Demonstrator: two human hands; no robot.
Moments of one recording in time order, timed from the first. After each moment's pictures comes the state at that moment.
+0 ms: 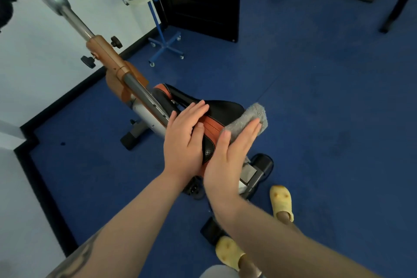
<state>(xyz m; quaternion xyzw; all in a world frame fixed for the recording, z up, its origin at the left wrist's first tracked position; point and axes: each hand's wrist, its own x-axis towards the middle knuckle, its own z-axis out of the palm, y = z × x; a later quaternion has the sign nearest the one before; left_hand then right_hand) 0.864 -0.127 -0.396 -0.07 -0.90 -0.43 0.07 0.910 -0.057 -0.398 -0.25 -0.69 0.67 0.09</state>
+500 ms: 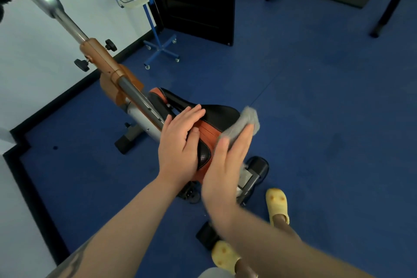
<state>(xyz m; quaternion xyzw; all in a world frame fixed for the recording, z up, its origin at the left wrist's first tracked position) 0.863 -0.128 -0.397 -0.08 -0.89 -0.43 0.08 0.915 -0.056 -0.398 -0.23 -0.68 0.69 0.12</state>
